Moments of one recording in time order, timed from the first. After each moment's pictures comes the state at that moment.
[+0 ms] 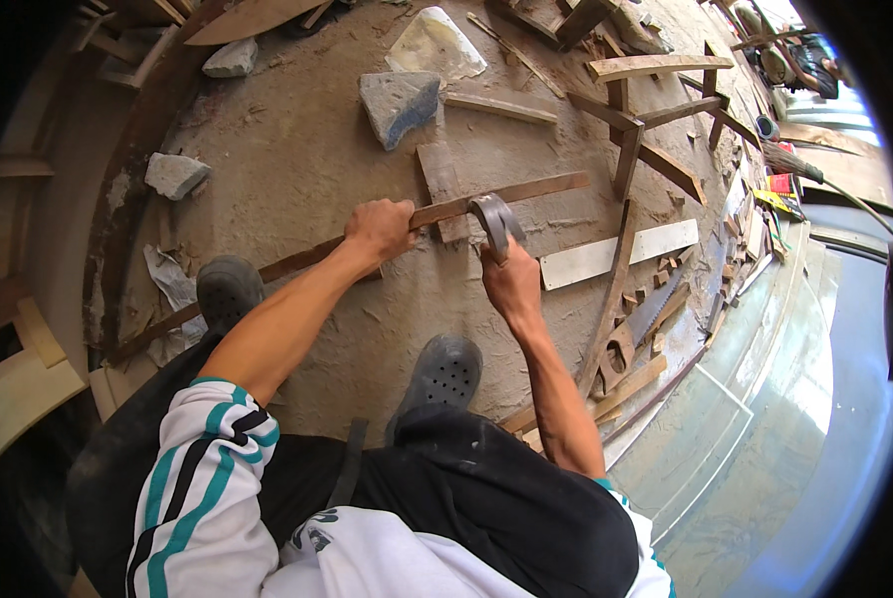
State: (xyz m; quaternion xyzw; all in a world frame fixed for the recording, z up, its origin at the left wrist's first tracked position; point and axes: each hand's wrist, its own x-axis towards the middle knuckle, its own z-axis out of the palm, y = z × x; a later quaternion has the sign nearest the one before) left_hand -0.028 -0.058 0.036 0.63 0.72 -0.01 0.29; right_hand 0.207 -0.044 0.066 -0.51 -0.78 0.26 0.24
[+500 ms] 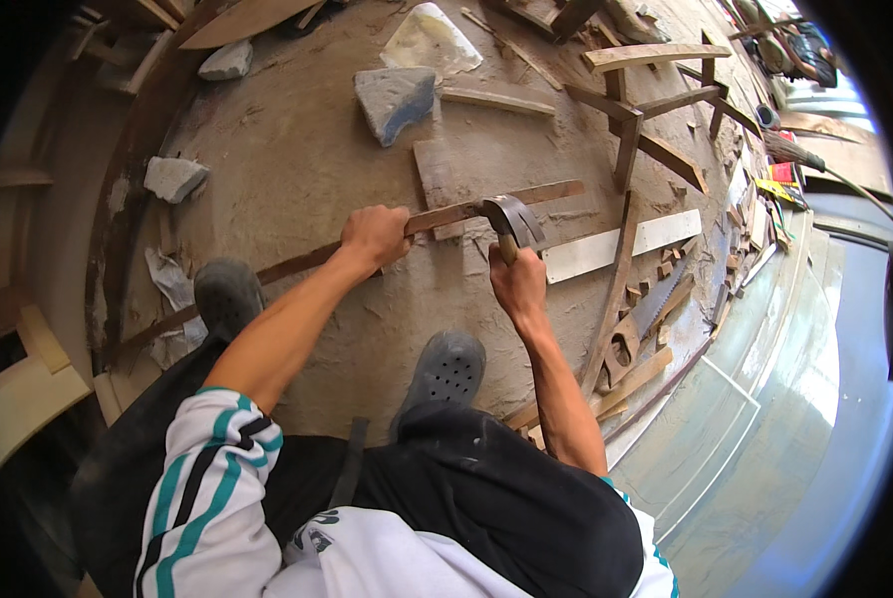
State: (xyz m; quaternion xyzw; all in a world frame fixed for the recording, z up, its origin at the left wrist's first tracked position) left_hand -0.027 -0.073 0.039 0.64 0.72 -0.01 0.27; right_hand 0.218 -0.047 0.059 -0.60 -0.73 0.29 0.18
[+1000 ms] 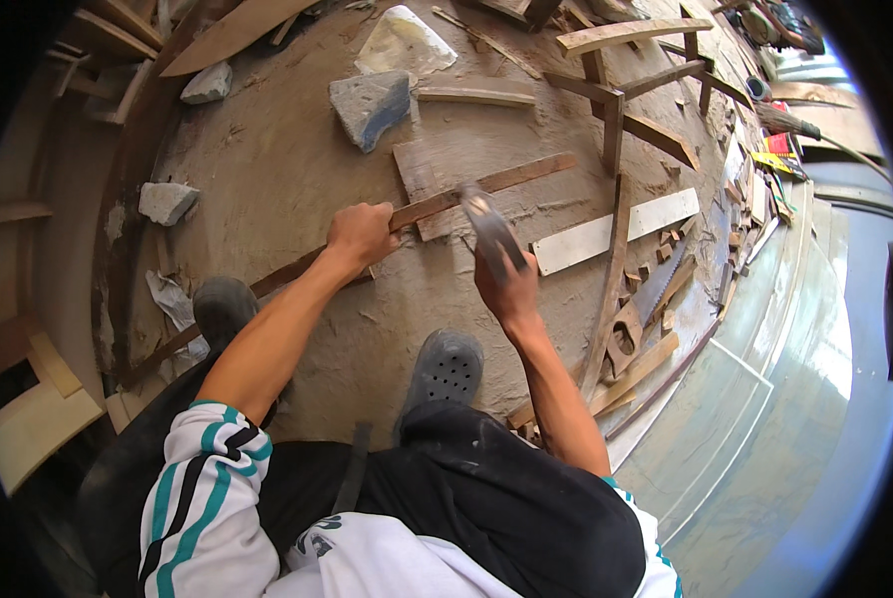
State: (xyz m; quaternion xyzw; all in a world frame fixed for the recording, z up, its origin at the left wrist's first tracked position) left_hand -0.025 -0.056 0.046 0.64 0.72 -0.02 0.26; right_hand 0.219 -0.050 0.060 -0.54 -0.76 0.27 0.25
